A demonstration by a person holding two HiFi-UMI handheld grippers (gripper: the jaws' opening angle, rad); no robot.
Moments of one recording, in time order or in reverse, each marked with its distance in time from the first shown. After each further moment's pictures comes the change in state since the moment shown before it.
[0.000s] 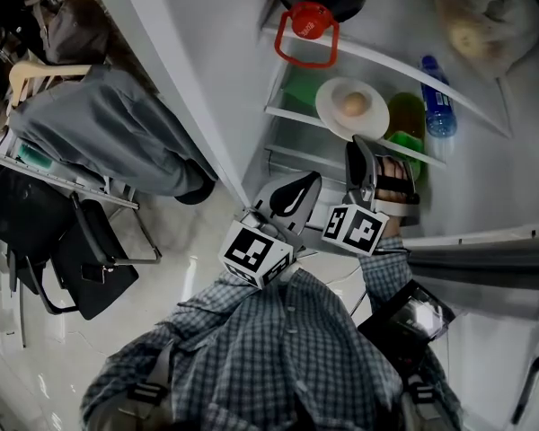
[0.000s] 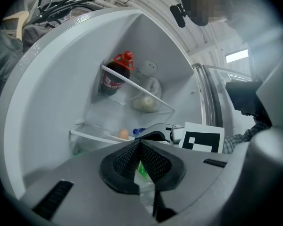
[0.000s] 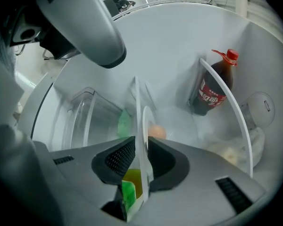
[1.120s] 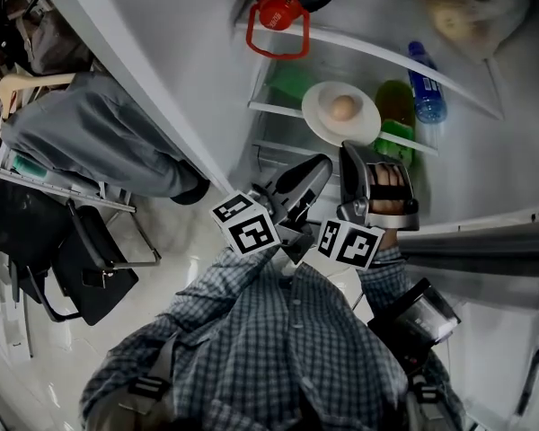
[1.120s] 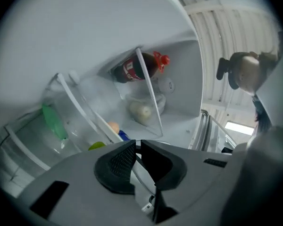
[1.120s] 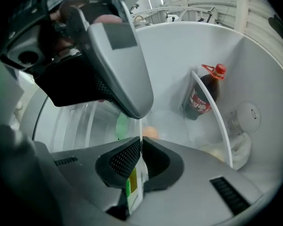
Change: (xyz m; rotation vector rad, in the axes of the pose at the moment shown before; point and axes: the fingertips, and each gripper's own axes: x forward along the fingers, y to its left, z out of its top) left arm 0.033 -0.014 0.006 -0.635 -0.098 -0.269; right arm -0.037 -0.008 0.002 -0.030 -0.026 -0.047
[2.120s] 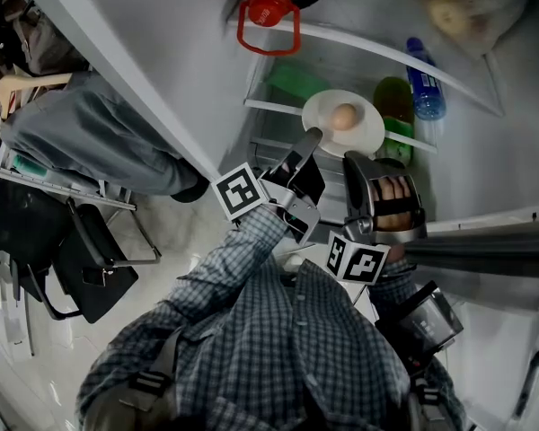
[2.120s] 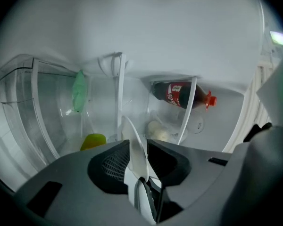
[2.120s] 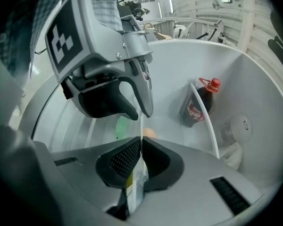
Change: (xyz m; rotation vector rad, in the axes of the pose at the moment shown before) left arm 0.019 0.047 0.018 -0.623 -0.215 0.048; right arm -0.027 0.002 -0.006 -0.093 -0.060 -0.029
